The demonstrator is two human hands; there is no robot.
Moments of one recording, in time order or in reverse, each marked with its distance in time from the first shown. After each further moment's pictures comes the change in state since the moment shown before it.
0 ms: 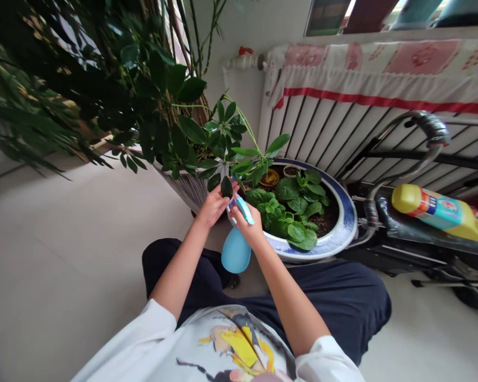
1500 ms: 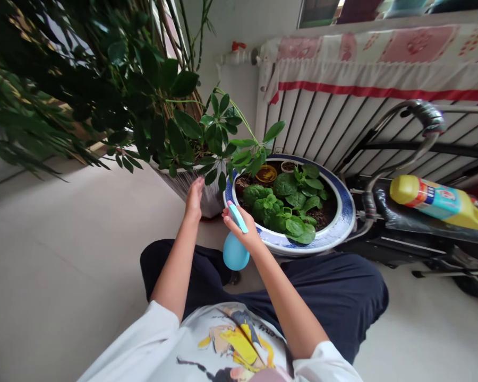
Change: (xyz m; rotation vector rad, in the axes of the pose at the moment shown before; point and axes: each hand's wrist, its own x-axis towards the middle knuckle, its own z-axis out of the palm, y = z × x) left_hand 0.012 0.005 -0.050 0.258 0.626 0.002; right_hand -0.025 0.012 0.000 0.053 -0.116 -0.003
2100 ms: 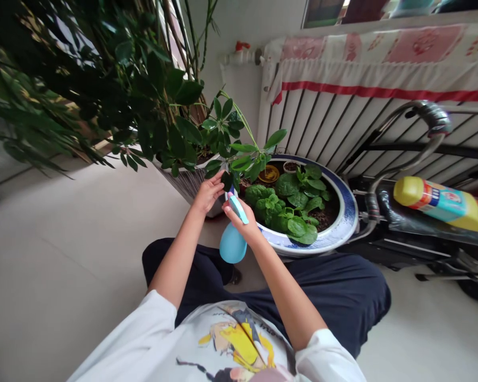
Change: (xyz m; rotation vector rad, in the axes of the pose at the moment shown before) left_hand -0.010 0.018 0.029 -0.119 -0.459 -0.066; right_hand 0.019 -0.011 0.004 0.013 0.022 -0.022
